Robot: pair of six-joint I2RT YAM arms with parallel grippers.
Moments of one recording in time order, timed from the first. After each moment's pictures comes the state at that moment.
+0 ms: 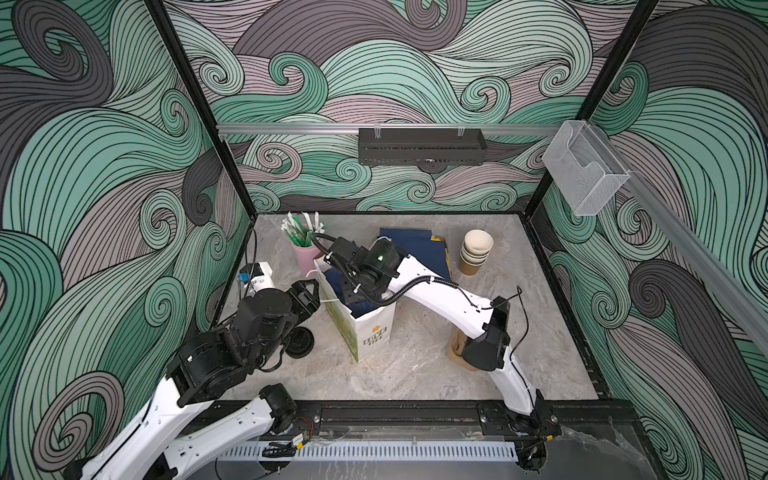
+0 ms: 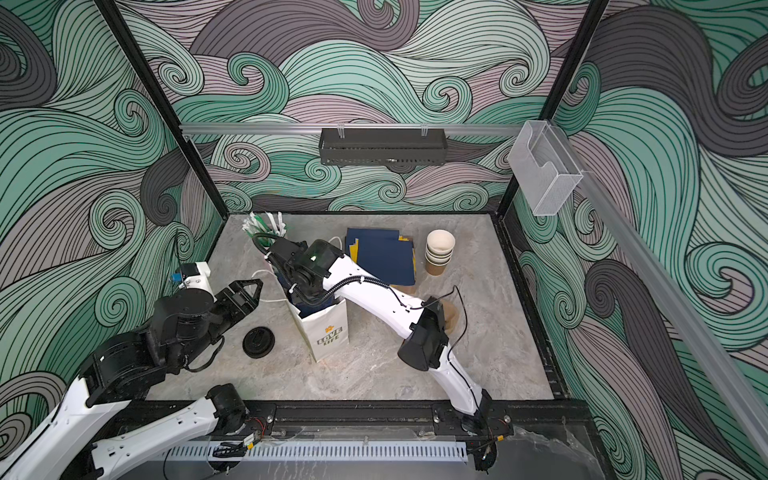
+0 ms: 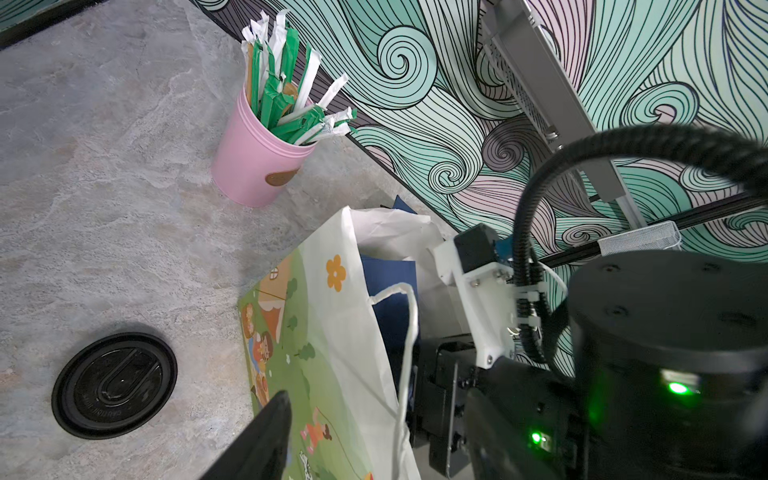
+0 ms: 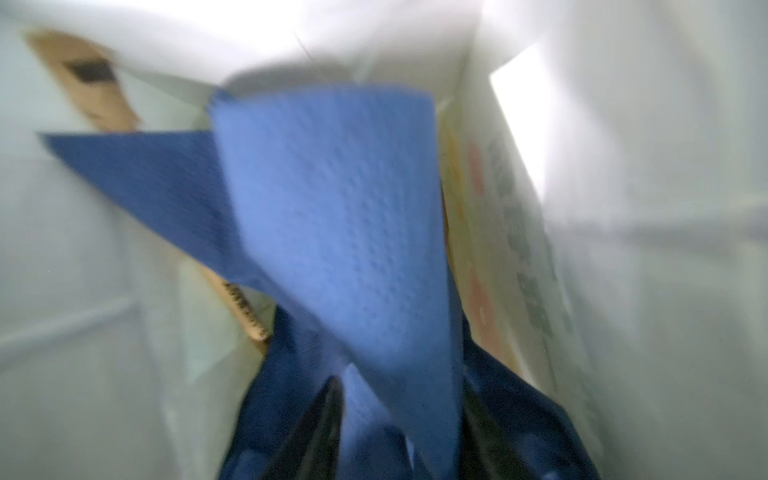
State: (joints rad) left arm -0.81 0.69 1.15 -1.02 -0.53 -1.09; right arm 1.08 2.20 2.43 -1.41 0.16 0.64
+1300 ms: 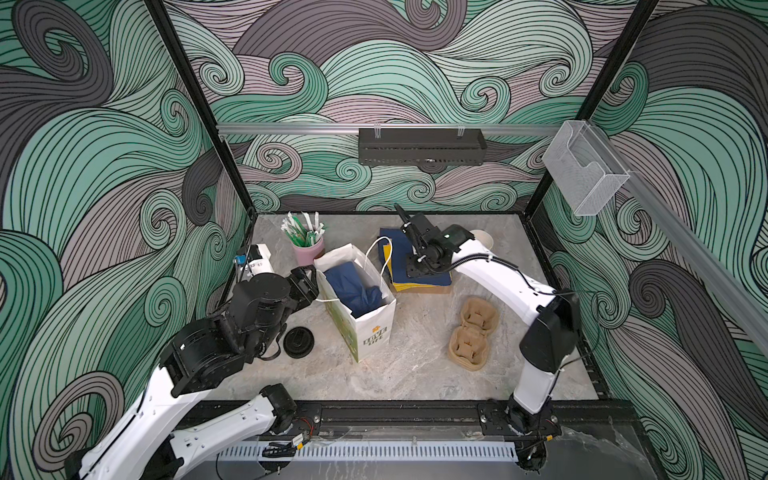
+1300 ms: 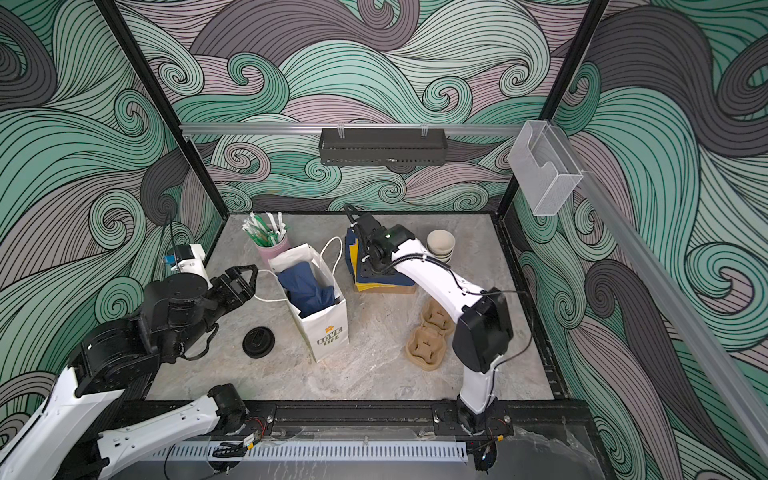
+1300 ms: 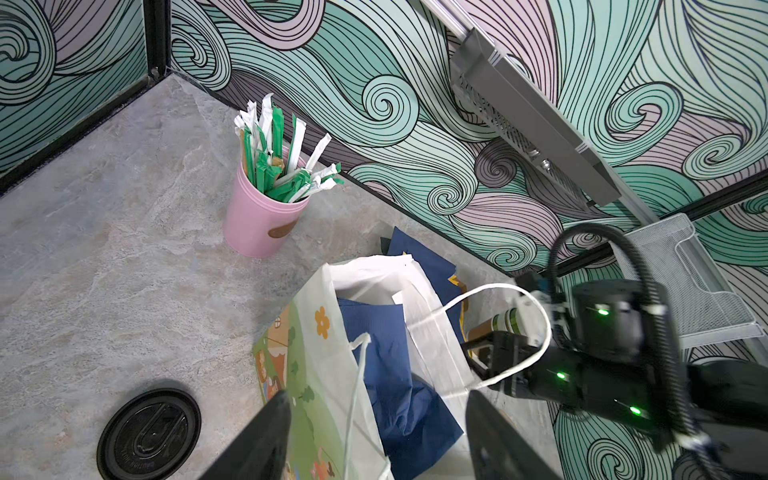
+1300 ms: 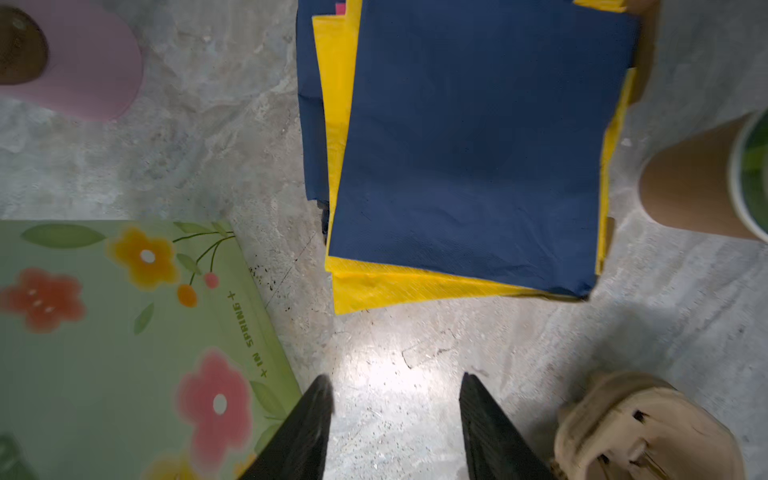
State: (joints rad) left arm -0.81 0.80 1.33 -1.06 -0.60 -0.94; right arm 0.69 1.88 1.76 -1.06 0.12 0.47
